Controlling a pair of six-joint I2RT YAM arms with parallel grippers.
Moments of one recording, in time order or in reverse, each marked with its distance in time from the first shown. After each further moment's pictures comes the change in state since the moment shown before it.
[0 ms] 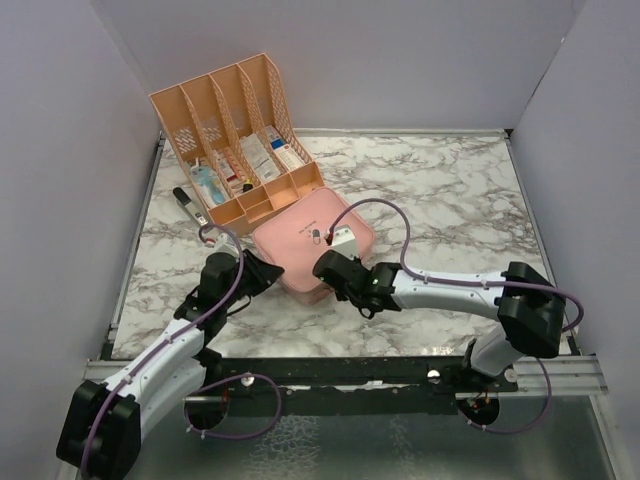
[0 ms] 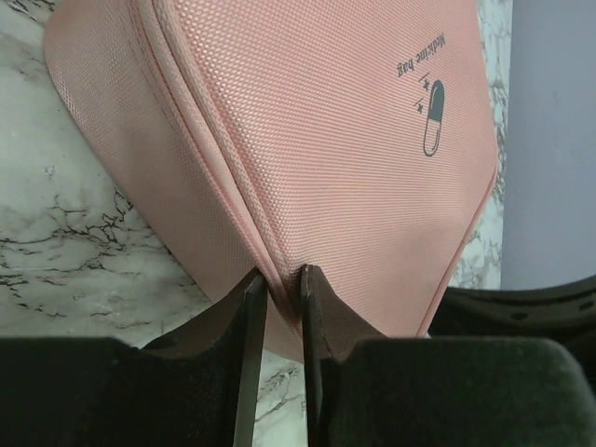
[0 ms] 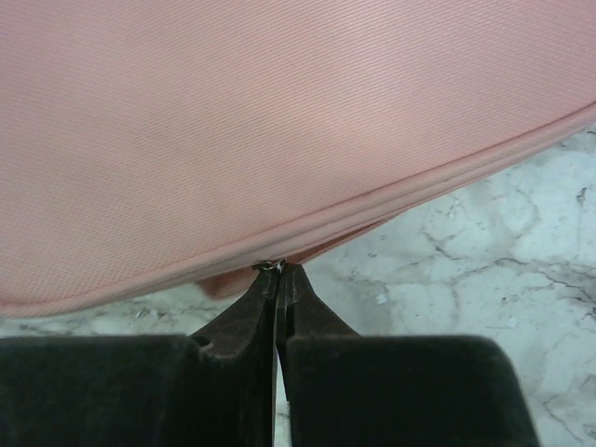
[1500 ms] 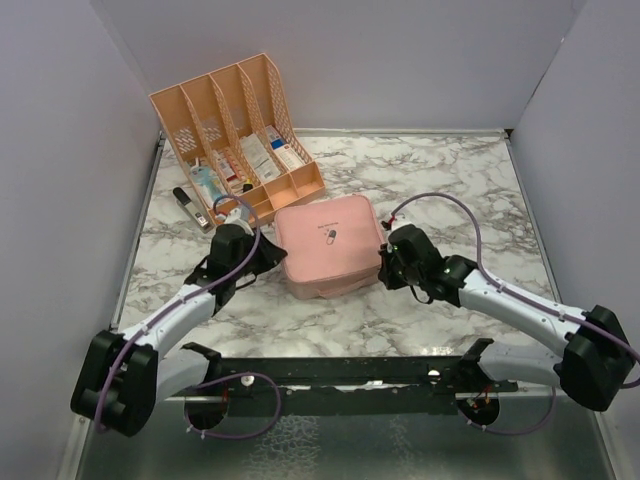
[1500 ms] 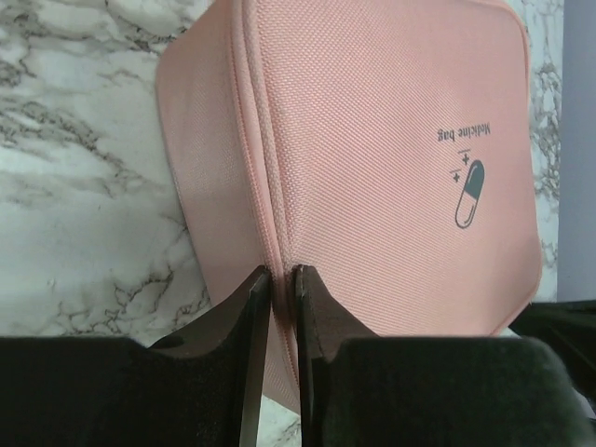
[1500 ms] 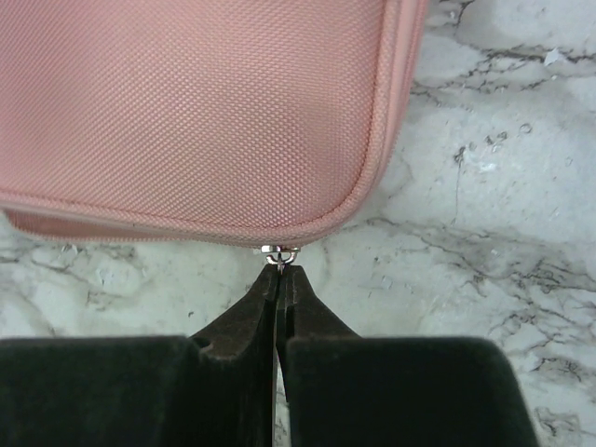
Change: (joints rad) left arm 0.023 0.254 0.182 0.009 0.036 0.154; right arm -0.401 -0.392 -0.279 0.046 -0.395 -0.223
